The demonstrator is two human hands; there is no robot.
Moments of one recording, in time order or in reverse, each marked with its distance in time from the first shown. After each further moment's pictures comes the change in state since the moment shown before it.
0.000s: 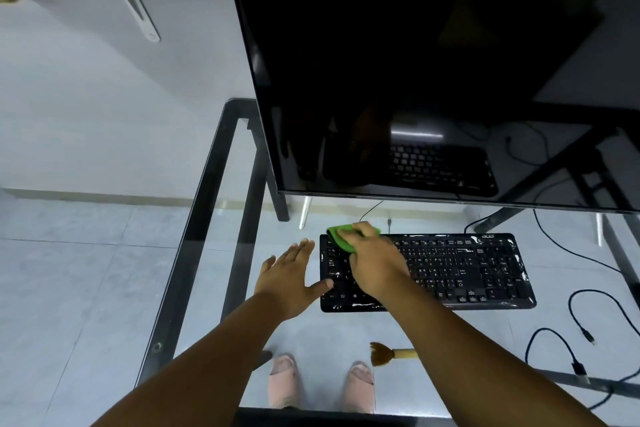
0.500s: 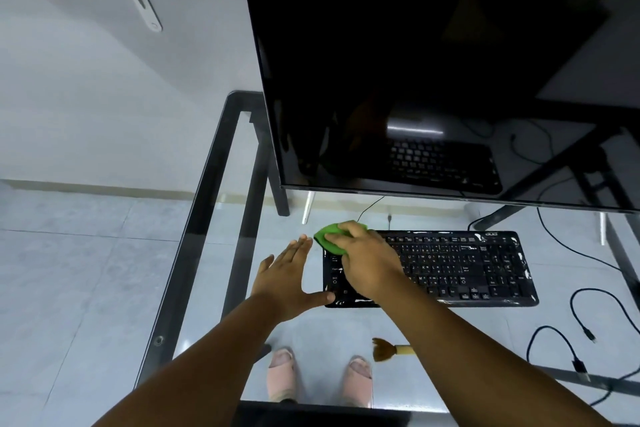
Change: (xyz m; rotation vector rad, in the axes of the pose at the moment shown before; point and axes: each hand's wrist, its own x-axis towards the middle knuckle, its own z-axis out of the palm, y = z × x) left_hand -0.008 -0.010 0.005 0.005 0.003 0.016; right_hand -0.001 -0.012 0.007 -0.063 -0.036 -0.110
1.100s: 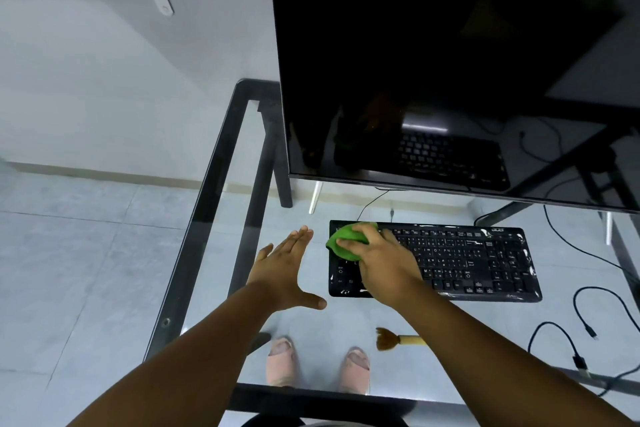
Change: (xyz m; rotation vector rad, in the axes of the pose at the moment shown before) left_hand -0.005 -0.021 0.001 0.023 -0.025 0.030; right_hand -0.024 0.008 0.000 -0.114 -0.035 -0.027
